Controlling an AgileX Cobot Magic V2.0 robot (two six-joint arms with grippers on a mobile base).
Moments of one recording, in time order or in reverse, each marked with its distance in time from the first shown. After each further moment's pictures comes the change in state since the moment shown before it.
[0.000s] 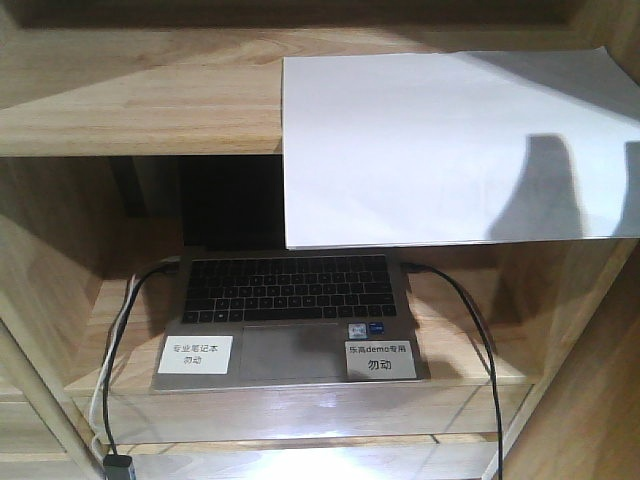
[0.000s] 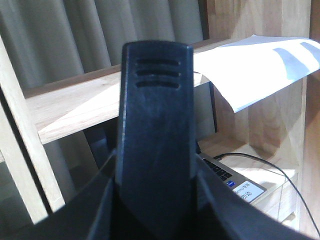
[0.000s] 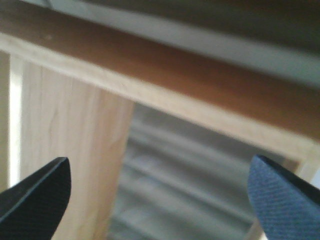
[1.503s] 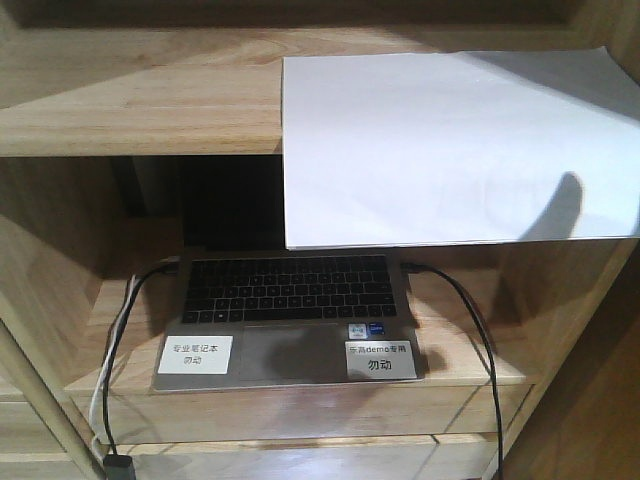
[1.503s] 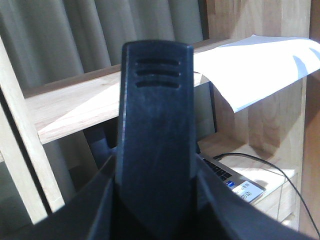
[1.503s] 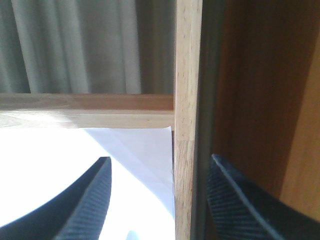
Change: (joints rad) left arm 0.000 0.000 0.000 -0.002 0.000 0.000; right arm 0.000 0.000 -0.260 0.300 0.707 -1.620
